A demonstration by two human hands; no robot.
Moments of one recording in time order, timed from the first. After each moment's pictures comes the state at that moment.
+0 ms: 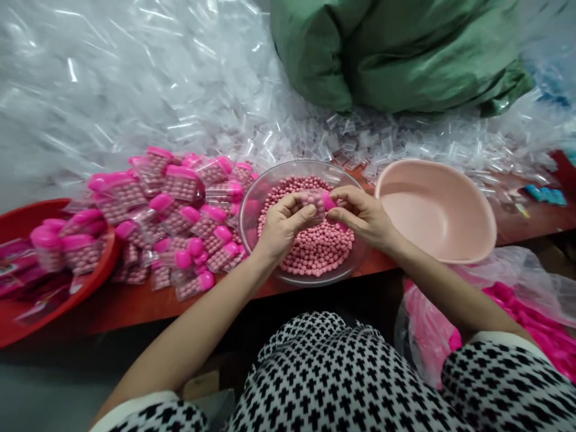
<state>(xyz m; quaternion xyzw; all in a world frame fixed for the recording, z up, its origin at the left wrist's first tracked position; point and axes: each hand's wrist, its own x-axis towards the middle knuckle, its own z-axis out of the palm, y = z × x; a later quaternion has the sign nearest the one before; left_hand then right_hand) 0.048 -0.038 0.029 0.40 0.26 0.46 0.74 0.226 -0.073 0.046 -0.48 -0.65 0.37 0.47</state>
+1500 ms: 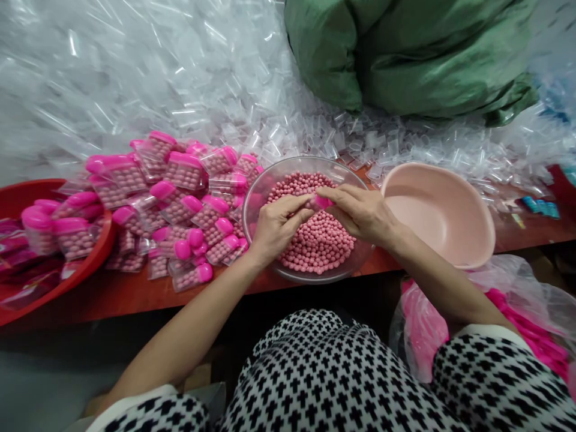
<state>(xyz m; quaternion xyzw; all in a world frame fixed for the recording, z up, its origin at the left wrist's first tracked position) 0.019 -0.027 0.007 0.72 0.32 0.46 0.40 0.225 -0.062 0.060 -0.40 -0.87 -0.07 0.27</state>
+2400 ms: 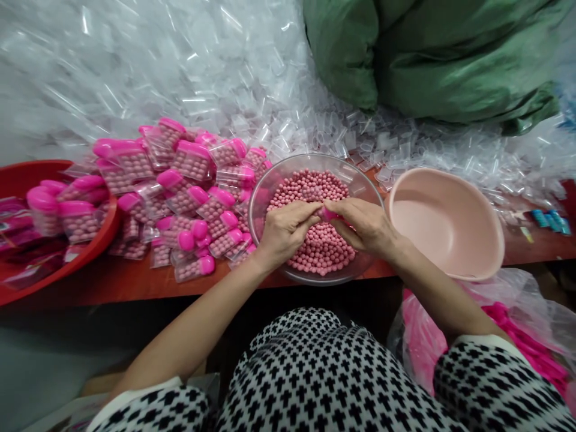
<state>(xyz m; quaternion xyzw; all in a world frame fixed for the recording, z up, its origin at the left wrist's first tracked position) 0.018 -0.040 0.009 0.72 0.31 0.49 0.38 0.218 -0.064 0.043 -0.34 -0.89 -0.05 0.29</state>
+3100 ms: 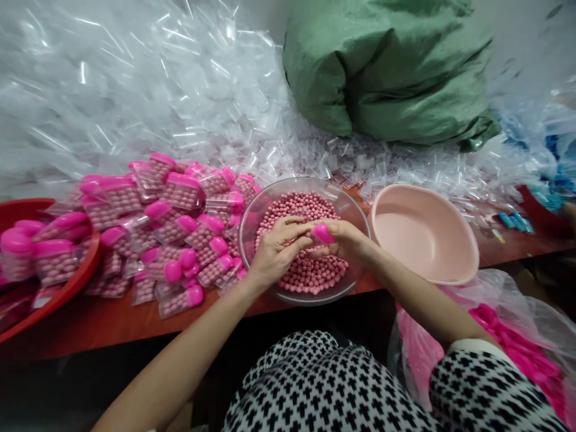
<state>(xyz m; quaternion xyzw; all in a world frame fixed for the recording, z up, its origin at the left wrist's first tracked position) 0.018 -0.035 0.005 0.68 0.28 0.49 0.47 0.205 -0.059 0.035 -0.38 -0.41 0.72 0.41</state>
